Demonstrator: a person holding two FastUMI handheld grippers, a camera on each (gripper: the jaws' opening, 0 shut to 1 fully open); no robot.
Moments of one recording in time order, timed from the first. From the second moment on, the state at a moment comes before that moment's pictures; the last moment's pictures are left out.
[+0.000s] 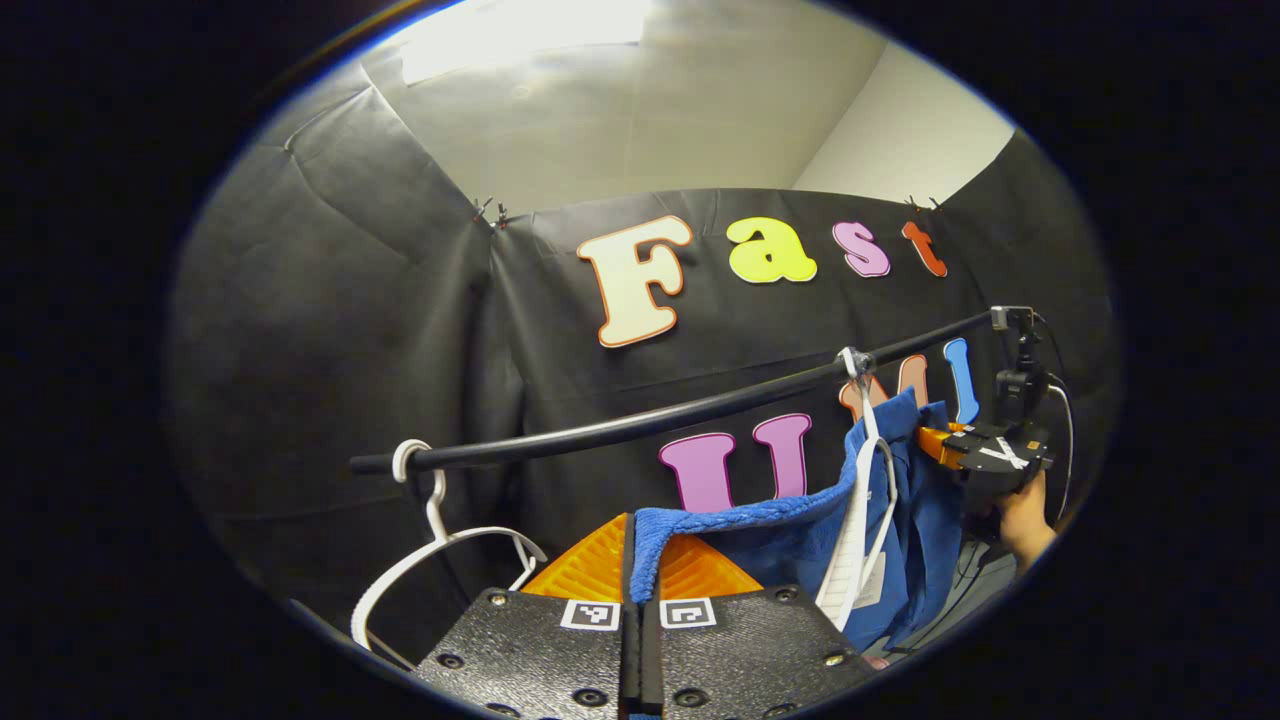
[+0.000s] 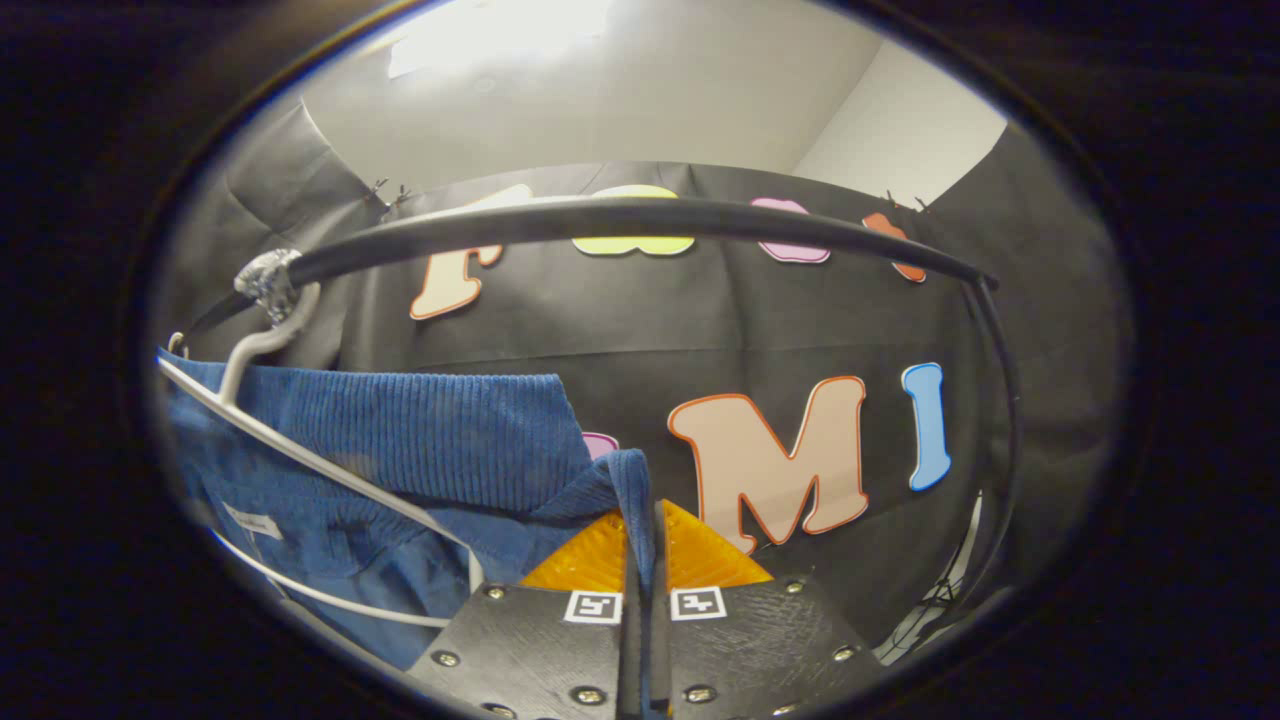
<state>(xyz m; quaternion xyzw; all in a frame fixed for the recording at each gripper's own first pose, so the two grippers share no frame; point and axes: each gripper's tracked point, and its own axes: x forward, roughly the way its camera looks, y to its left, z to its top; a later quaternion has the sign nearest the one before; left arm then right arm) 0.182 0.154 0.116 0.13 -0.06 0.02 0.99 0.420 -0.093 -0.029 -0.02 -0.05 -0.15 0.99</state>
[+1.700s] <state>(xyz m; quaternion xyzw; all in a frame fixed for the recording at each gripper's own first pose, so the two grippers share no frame) 0.126 0.124 -0.031 0.02 0.03 0.02 1.00 0.253 0.024 -0.126 -0.02 0.07 -0.06 1.00</state>
